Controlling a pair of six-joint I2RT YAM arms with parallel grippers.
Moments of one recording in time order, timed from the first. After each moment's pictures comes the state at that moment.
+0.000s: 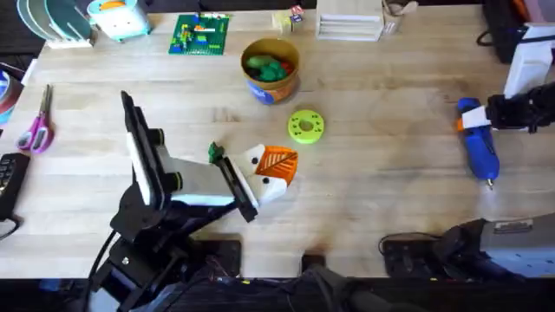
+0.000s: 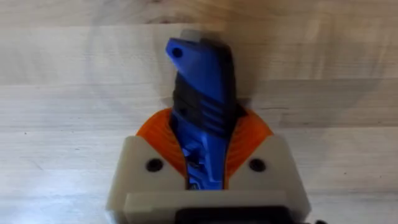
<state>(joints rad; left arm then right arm) -0.54 0.01 0.01 -0.05 0.50 -0.10 -0.59 1.69 1.05 -0.74 -0.13 -0.56</state>
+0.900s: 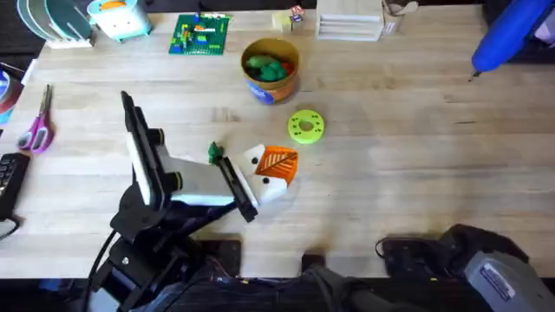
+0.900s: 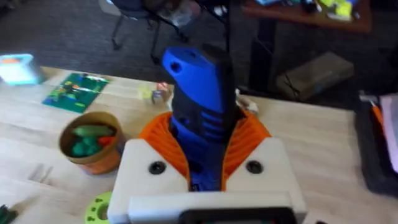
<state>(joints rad) -0.54 0.01 0.01 -0.05 0.50 -0.10 -0.34 0.82 1.04 -0.43 -0.54 -0.10</state>
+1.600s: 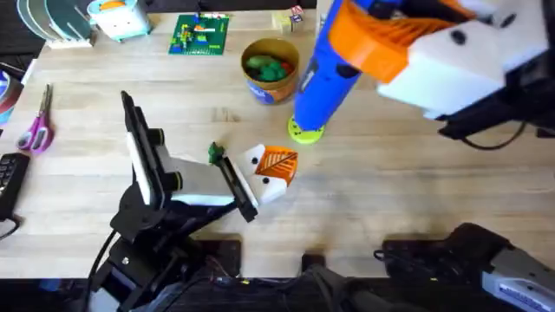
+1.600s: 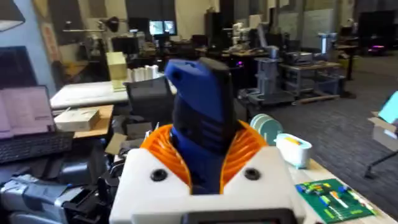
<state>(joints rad) -0.54 0.01 0.01 -0.05 0.50 -0.10 0.57 0.75 0.73 0.35 -0.66 0.18</state>
